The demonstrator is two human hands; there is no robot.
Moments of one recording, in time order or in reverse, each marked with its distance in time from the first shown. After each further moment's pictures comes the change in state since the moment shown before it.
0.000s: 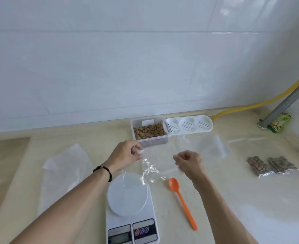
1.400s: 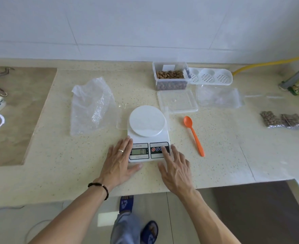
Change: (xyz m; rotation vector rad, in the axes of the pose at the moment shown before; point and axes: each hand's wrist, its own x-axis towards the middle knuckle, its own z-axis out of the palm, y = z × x) left_hand -0.247 -0.124 0.102 0.505 -0.022 -0.059; right_hand -0.196 0.144 0.073 -1.047 -0.266 -0.381
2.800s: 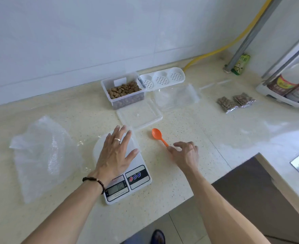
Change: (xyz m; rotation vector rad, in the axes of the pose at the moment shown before) left_hand 0.137 0.060 -0.064 0.018 0.080 0.383; right_hand 0.064 0.076 -0.060 0.546 0.311 0.724
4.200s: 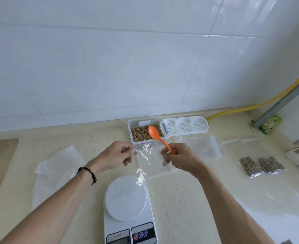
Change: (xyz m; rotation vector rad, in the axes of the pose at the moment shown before) left_hand 0.098 -0.056 -0.112 -0.843 -0.154 -0.352; right_hand 0.078 -0.179 -0.065 0.241 -0.646 -0.366
